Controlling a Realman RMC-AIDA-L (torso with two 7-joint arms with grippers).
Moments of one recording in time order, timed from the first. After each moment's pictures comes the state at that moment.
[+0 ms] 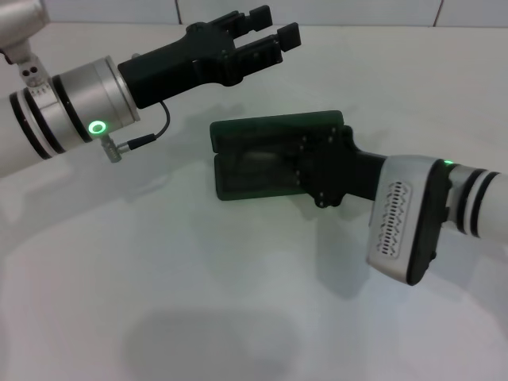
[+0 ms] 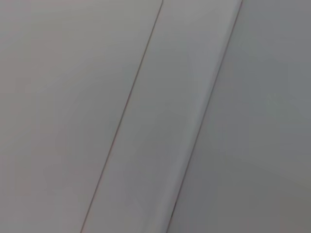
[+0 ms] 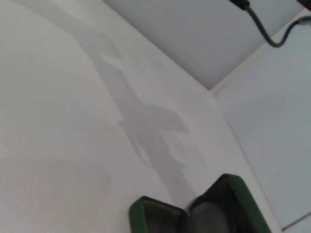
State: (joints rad) left arm -0.60 -2.09 0.93 0.47 1.37 1.43 -1.33; right arm 0.47 2.03 -2.05 -0.90 -0.97 -0.45 0.41
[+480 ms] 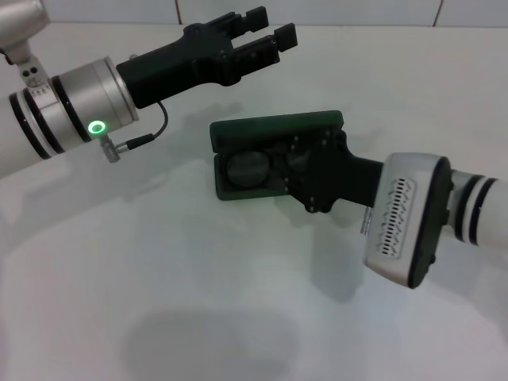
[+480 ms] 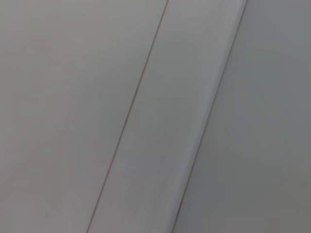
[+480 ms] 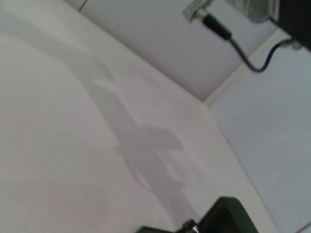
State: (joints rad) left arm -0.60 -2.09 0.92 0.47 1.37 1.42 -1.33; right arm 0.44 2.02 -2.07 -0.96 -0.97 -0.45 0.50
